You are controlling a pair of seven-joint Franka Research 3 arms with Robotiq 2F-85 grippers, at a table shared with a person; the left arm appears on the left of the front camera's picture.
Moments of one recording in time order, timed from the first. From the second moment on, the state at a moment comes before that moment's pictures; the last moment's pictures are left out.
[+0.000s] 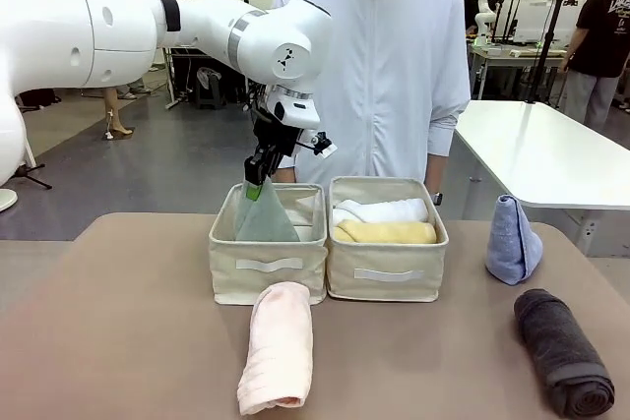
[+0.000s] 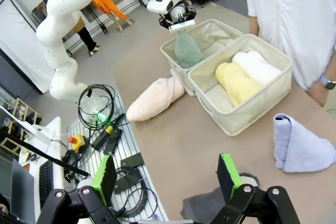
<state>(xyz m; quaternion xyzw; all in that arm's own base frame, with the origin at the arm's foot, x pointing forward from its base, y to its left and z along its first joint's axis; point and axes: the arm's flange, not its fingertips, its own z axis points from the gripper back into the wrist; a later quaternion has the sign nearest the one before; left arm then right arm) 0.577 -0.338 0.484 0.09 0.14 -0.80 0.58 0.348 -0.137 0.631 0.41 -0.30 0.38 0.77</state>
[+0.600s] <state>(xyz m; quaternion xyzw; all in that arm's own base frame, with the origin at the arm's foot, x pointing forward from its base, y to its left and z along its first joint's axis) 0.587 -0.336 0.450 0.07 0.17 -0.80 0.57 0.348 -0.137 0.631 0.41 -0.30 0.38 0.77</state>
